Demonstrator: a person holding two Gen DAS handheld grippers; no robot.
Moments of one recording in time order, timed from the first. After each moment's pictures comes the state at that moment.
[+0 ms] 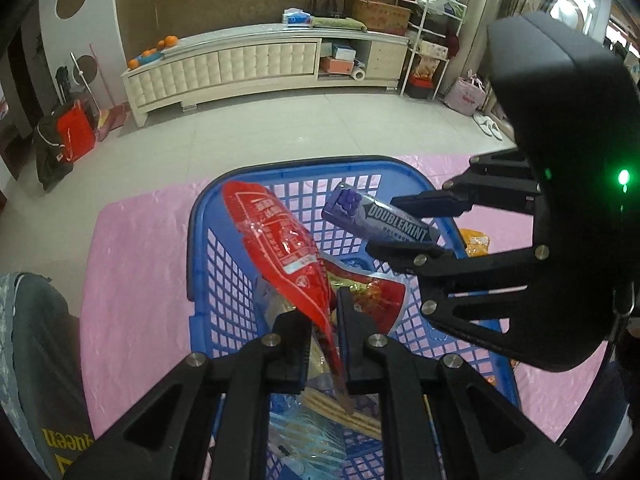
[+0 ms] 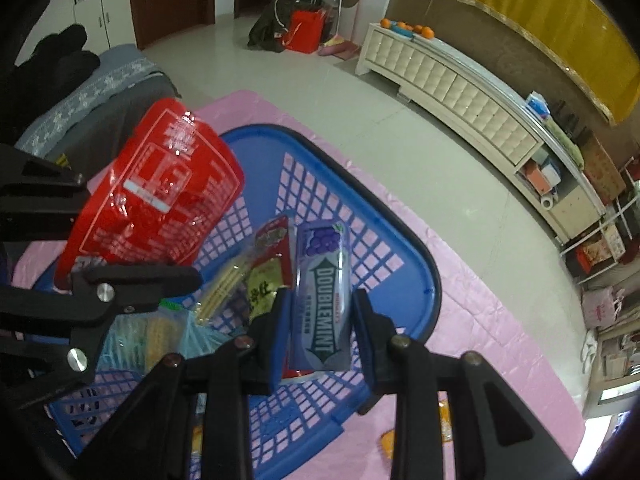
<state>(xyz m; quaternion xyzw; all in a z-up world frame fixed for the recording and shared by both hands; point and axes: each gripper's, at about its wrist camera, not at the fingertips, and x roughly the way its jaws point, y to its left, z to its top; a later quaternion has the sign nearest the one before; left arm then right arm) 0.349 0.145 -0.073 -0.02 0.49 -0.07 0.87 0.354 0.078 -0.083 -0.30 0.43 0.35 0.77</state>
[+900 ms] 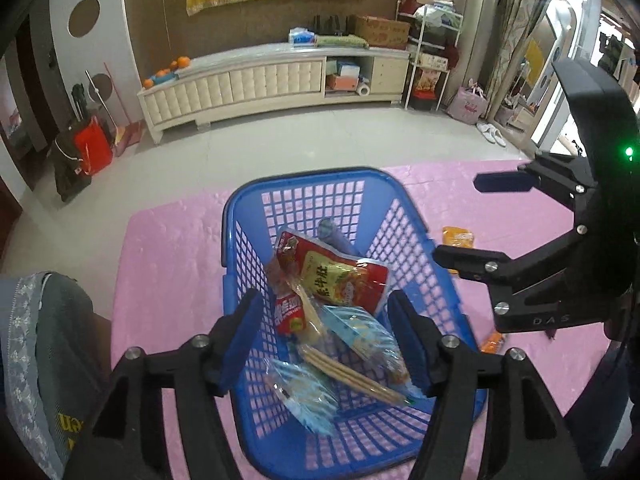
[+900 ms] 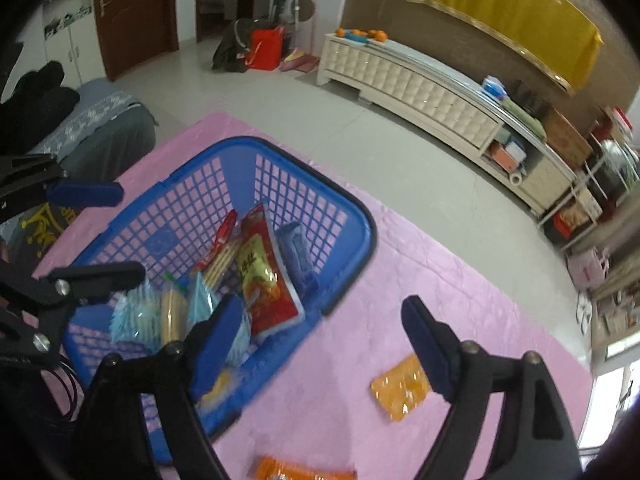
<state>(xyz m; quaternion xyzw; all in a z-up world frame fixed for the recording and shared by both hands) 0.272 0.140 -0.017 0.00 0.45 -0.05 0.89 0.323 0.014 -0.030 -0.23 0.43 0.30 0.82</state>
